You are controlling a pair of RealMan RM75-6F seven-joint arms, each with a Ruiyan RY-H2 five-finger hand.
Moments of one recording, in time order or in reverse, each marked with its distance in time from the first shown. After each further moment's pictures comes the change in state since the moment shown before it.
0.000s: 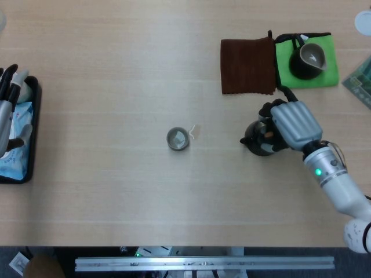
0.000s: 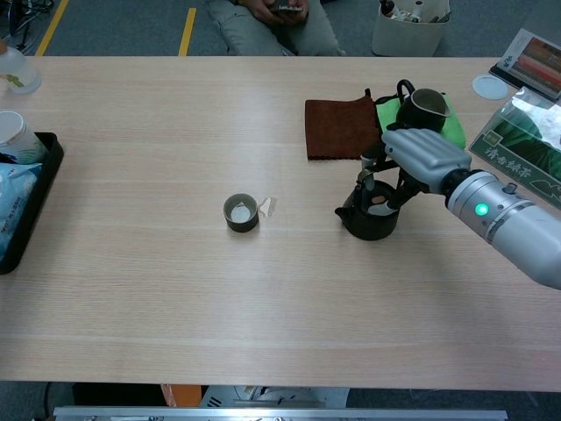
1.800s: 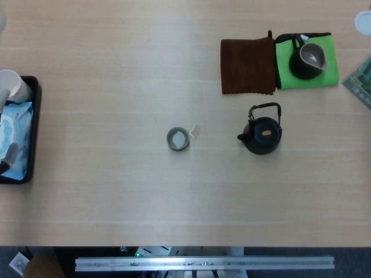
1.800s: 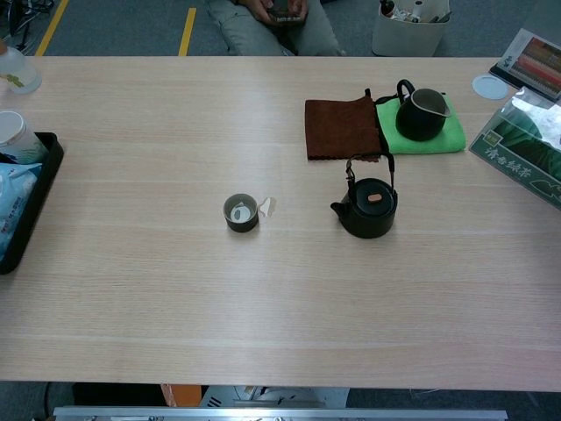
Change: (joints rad) left arm 0.188 -0.052 0.087 0.102 0.322 0.303 -0.092; right arm -0.405 0.452 -0.190 -0.231 -0.373 0.535 0.012
